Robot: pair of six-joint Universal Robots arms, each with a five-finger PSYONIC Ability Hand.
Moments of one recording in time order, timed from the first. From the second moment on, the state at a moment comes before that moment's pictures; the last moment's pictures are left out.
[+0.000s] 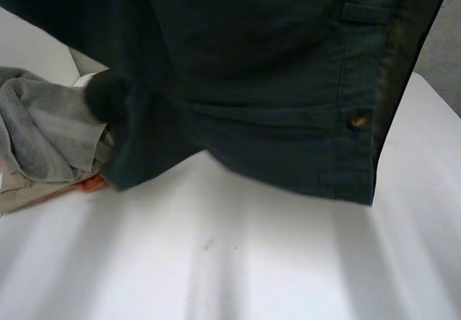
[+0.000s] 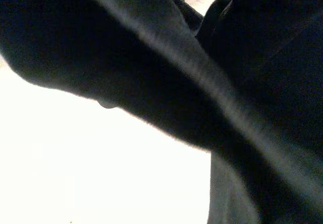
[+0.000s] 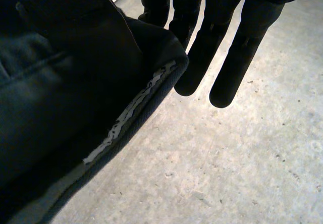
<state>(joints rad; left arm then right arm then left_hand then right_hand) 4.29 -1.43 -1.13 3.26 -1.32 3.38 2.01 -1.74 1.11 0.06 1.52 2.94 1.18 1.20 1.19 1.20 0.97 1.10 1.17 1.19 1.20 1.01</state>
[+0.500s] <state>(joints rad) 4.30 -2.51 -0.69 3.51 -1.28 3.50 1.96 -0.90 0.99 -0.24 1.70 2.98 0.20 0.27 0.28 0.27 0.10 0.33 0.36 0.39 0.40 0.20</state>
